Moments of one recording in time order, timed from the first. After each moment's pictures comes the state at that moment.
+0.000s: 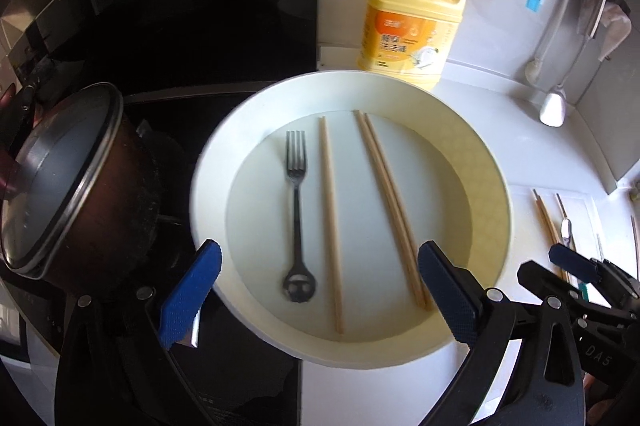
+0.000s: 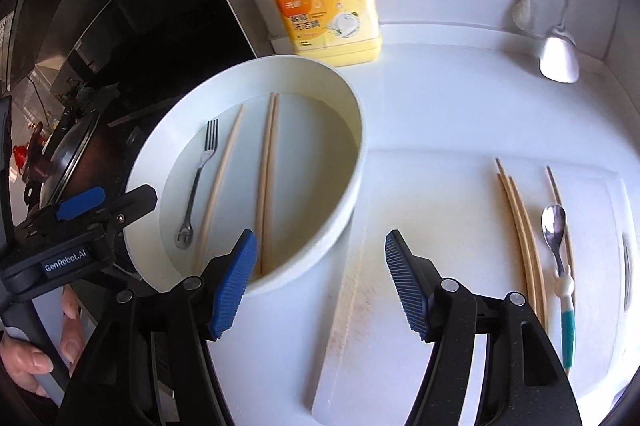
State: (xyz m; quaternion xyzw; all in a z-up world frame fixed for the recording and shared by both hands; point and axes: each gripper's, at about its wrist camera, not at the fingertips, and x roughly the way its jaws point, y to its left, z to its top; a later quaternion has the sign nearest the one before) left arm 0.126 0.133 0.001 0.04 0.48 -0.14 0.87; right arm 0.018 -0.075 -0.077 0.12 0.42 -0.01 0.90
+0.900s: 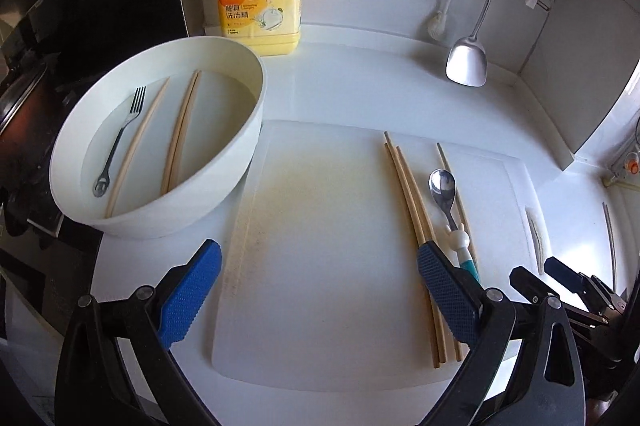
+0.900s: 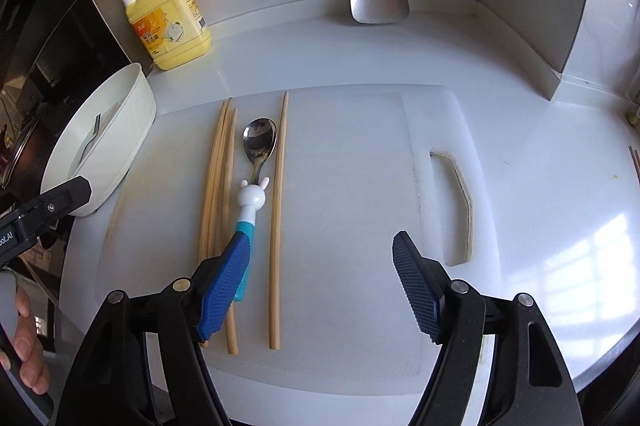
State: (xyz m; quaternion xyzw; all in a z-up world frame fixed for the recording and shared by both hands) left arm 0.002 -0.067 -0.012 0.02 0.47 -0.14 0.87; right arm -0.112 -0.296 -0.127 0.12 0.41 -0.07 0.90
